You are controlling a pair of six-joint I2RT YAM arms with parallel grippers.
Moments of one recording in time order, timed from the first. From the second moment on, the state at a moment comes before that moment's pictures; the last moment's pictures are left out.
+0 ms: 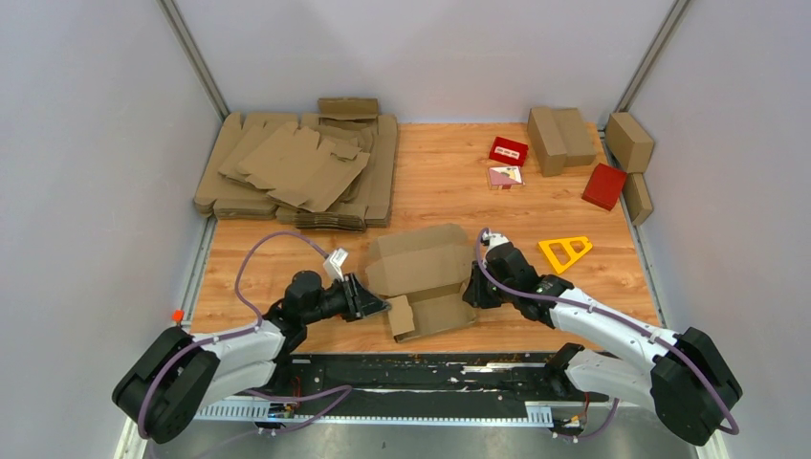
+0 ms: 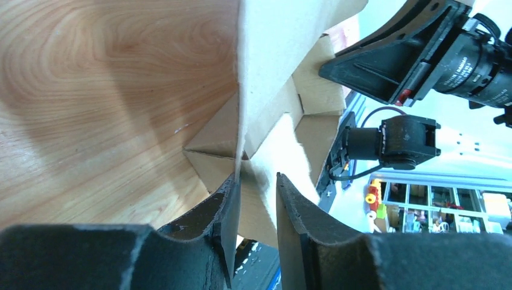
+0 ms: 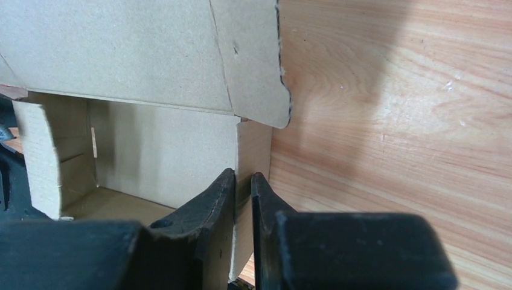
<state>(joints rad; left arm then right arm) -0.58 1.04 0.03 0.63 0.47 -0.96 0.71 1.05 0.48 -0.27 -0.04 0.57</state>
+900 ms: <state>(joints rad) -0.75 1.00 0.20 0.26 0.27 -0.86 0.72 1.05 0.48 -0.25 -0.01 0.62</state>
